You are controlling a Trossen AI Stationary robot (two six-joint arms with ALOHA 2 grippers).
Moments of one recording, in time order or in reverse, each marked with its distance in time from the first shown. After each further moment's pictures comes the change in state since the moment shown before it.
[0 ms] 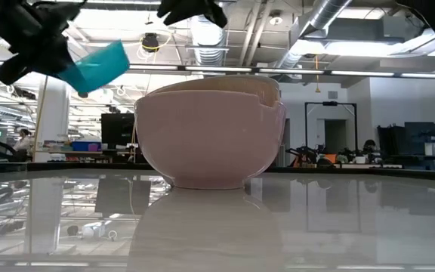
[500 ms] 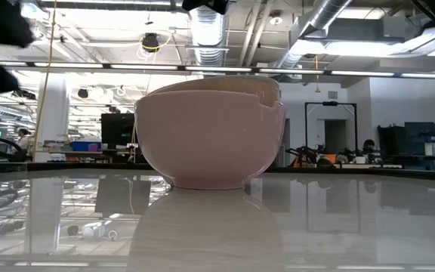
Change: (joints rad) left arm -0.372 0.380 0.000 0.121 0.660 0.334; right arm 0.125 0.000 0.000 -0.227 -0.171 -0.355
